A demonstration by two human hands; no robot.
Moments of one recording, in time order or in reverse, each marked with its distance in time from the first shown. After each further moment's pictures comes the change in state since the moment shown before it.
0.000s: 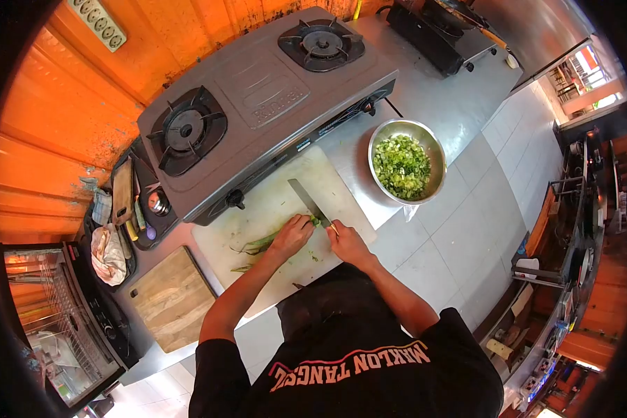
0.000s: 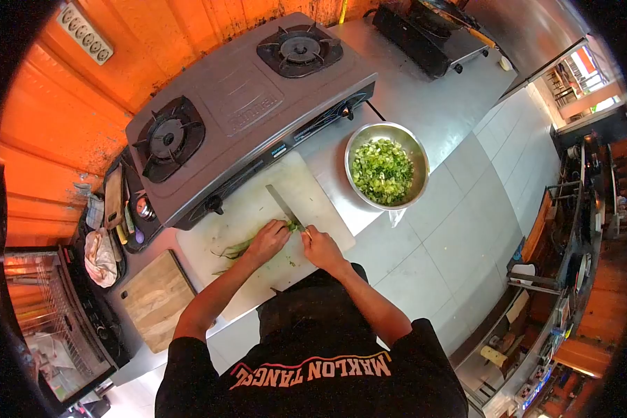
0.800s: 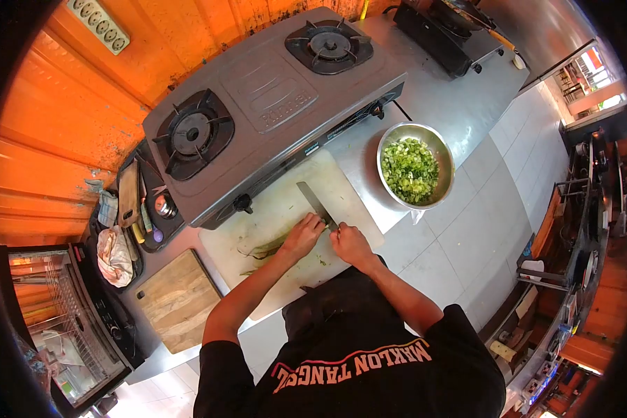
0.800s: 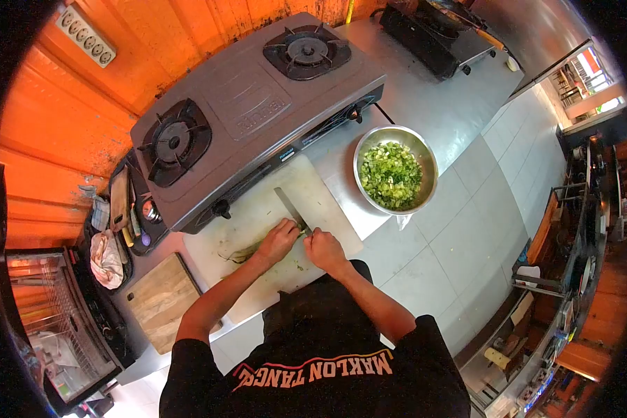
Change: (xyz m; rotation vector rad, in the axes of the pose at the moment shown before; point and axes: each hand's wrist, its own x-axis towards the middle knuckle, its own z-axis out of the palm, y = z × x) left_hand 0.015 -0.002 -0.003 0.015 -0.142 -0.089; right_hand 0.016 -0.008 0.008 -0.197 -0.006 0.062
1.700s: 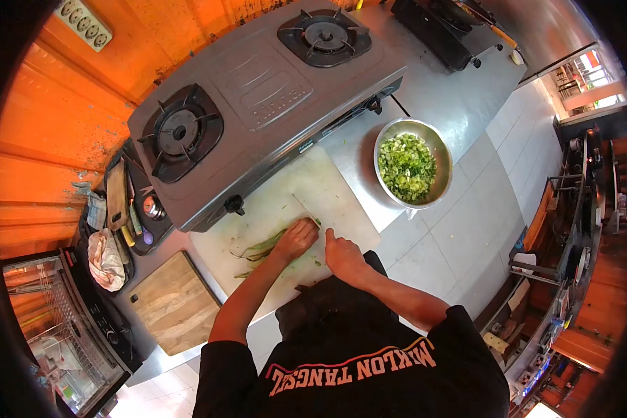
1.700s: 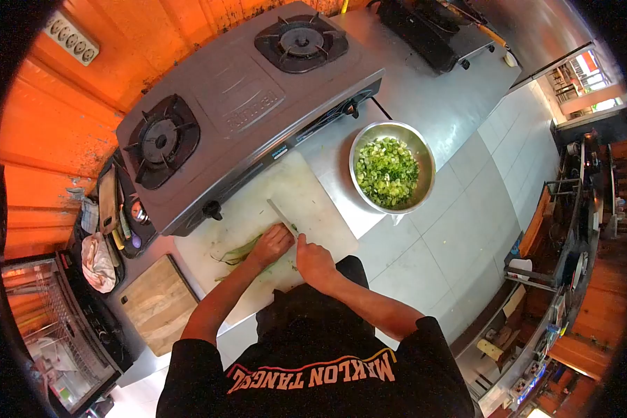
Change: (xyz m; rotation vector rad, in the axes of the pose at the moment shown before) left_hand -0.015 -0.013 0.017 0.050 0.216 0.214; right_hand -0.018 -0.042 -0.018 -0.365 -0.216 -0.032
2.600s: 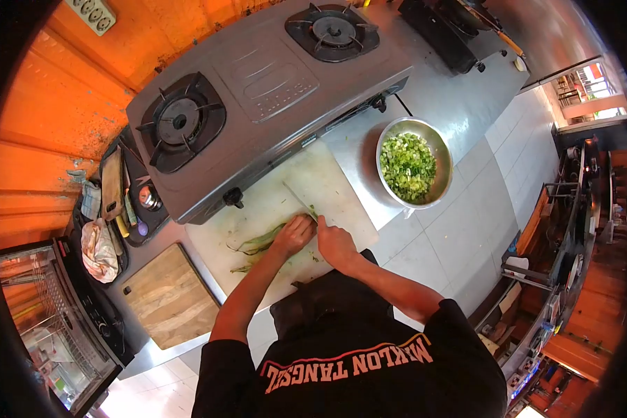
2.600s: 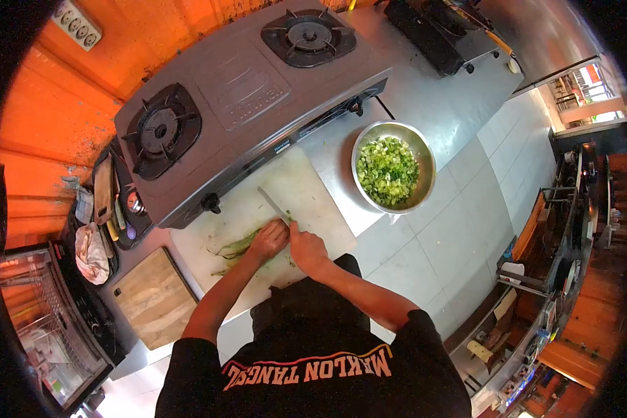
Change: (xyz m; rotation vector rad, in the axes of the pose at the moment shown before) left_hand -0.002 -0.003 0.003 0.013 0.086 -0.027; right_hand 0.030 0.006 0.026 0.029 0.112 -0.065
